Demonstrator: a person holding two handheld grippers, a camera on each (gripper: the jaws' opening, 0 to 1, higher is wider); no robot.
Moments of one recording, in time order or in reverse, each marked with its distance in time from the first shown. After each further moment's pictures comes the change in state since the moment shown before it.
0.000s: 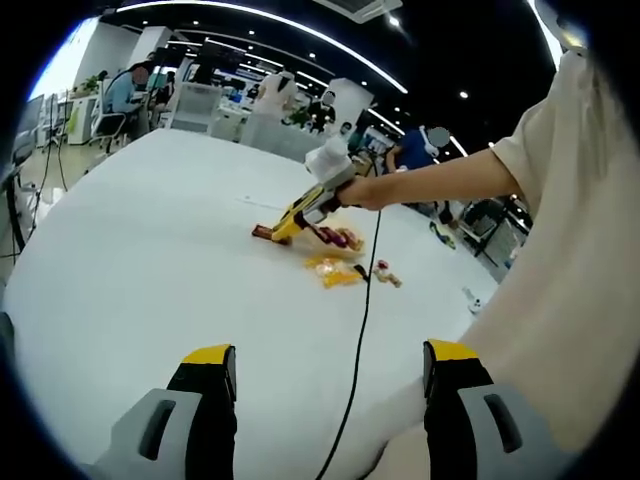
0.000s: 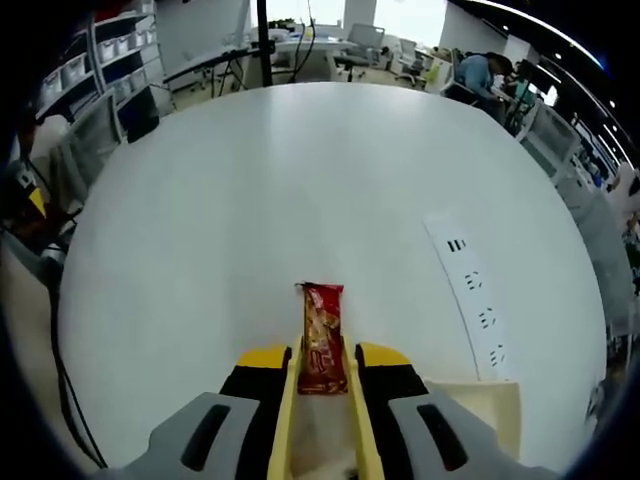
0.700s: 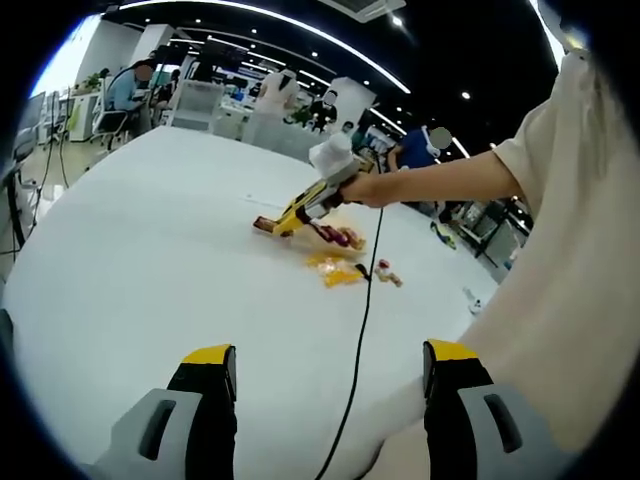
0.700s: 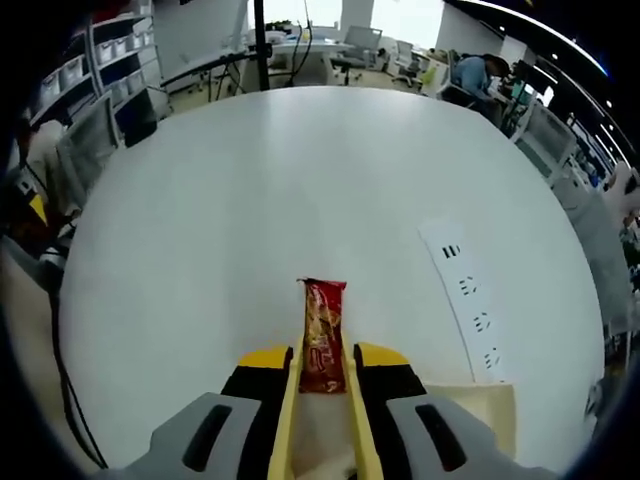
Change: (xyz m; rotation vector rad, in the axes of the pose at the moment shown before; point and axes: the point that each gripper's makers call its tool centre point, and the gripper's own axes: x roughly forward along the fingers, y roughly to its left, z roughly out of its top) left arm 0.001 0.001 -0.001 -0.008 0.002 -0.001; right arm -0.011 -0.002 0.009 0.009 -0.022 -0.016
